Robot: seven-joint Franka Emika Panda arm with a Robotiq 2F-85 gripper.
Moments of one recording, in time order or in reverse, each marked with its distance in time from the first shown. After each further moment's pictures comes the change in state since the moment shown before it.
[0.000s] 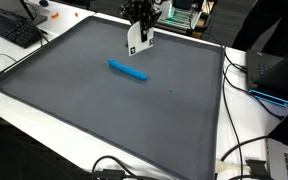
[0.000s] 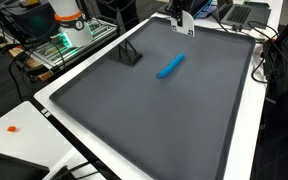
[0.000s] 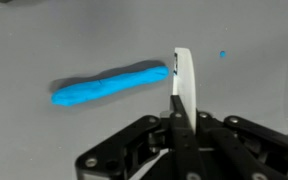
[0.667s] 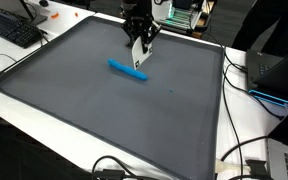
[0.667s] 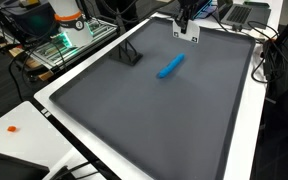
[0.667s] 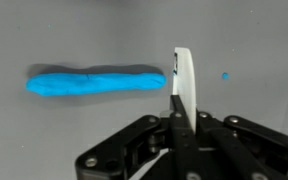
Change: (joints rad) arm 0.001 0.160 0.000 0.174 -0.010 -0.140 -0.182
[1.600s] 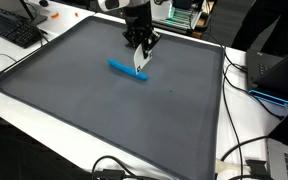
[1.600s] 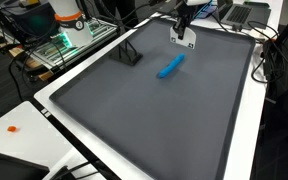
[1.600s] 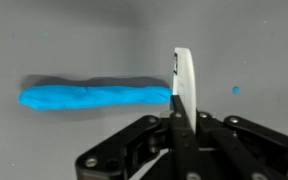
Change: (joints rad) arm 0.002 0.052 0.000 0.000 -0.005 0.009 -0.019
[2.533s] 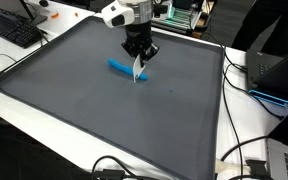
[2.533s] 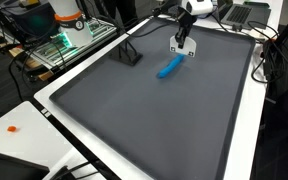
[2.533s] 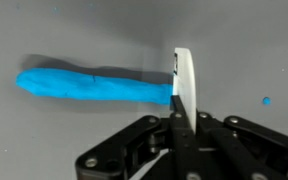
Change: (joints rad) arm 0.033 0.079 -0.020 0.016 -0.132 0.076 0.001
